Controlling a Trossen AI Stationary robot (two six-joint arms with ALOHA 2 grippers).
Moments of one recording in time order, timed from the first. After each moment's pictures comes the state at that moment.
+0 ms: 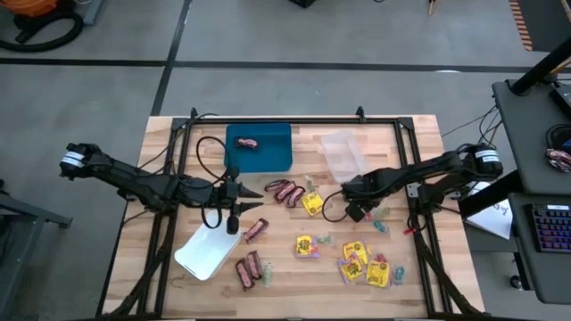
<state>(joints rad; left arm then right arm) -0.26 1.04 0.61 0.18 -0.31 -0.09 -0.01 1.44 0.70 -0.82 0.03 0.87</state>
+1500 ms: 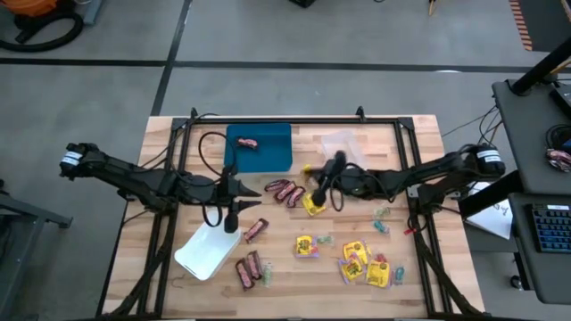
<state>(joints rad) -0.26 1.04 0.76 -0.08 -0.31 -0.17 0.03 1.43 0.70 0.39 0.59 0.21</state>
